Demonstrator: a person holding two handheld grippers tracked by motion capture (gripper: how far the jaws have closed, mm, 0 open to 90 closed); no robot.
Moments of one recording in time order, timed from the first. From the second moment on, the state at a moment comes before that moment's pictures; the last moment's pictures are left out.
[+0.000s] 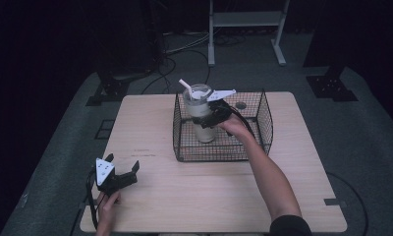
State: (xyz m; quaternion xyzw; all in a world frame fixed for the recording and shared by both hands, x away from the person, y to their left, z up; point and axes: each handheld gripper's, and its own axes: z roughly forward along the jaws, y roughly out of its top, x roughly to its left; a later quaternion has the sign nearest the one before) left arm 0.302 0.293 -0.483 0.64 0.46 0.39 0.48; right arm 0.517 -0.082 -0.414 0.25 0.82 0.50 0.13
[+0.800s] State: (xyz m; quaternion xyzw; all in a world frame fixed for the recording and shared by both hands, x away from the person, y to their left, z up) left arm 0.301 0.292 -0.483 0.64 0.46 0.39 0.48; right arm 0.505 -0.100 -0.414 0.23 0.83 0.49 0.16
